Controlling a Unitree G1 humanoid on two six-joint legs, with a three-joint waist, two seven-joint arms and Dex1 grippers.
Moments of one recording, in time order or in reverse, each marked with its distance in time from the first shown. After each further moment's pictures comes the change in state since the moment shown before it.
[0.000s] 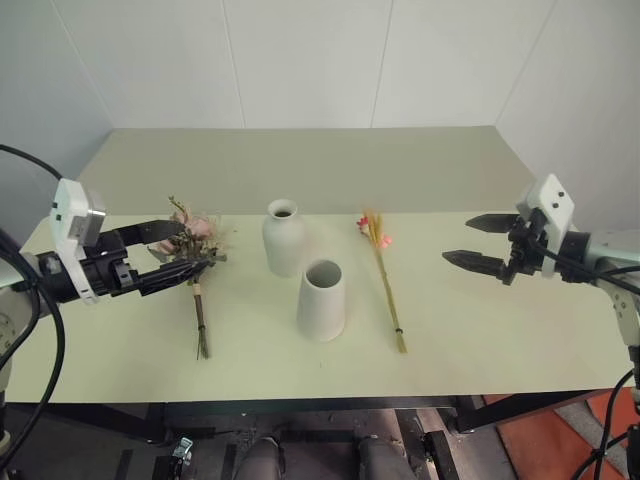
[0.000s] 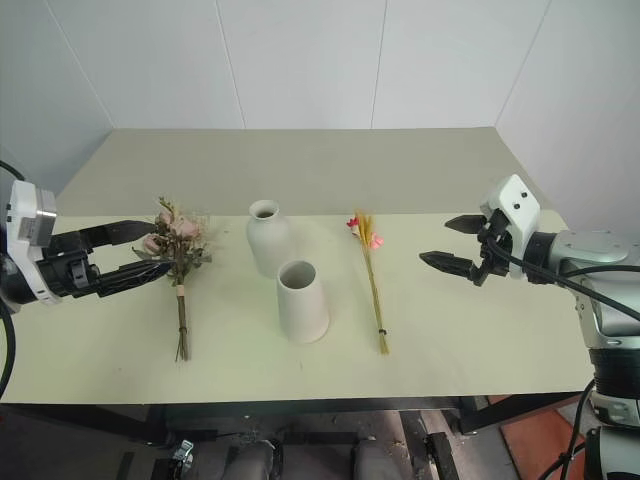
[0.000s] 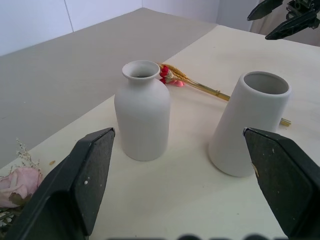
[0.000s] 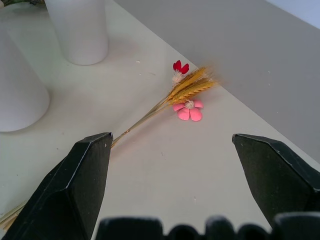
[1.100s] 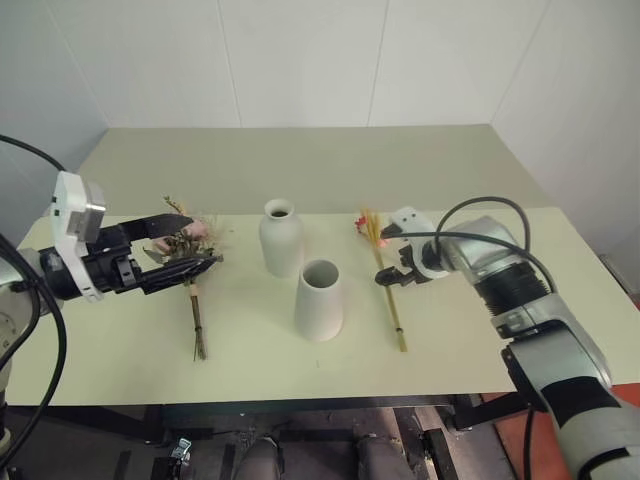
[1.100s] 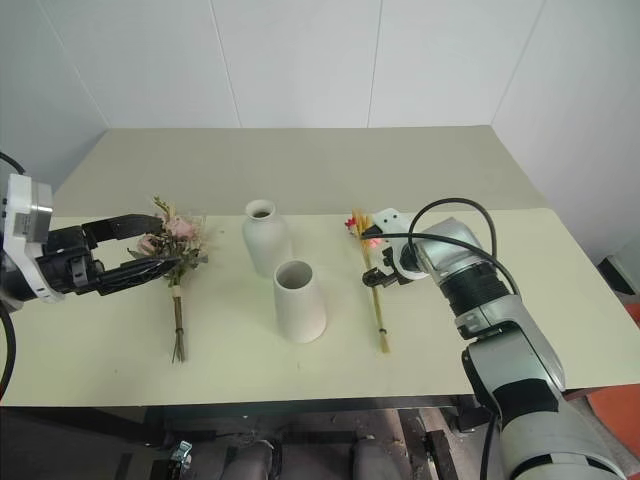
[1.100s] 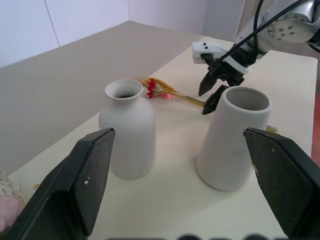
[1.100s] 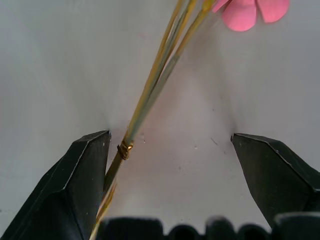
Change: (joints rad) left arm 0.004 0.002 0.012 -0.051 -0.061 0.004 0.030; right arm -0.541 0.436 0.545 0.495 -0.273 0.585 -0.339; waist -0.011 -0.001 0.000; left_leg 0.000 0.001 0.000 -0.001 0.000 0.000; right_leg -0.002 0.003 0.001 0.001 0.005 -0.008
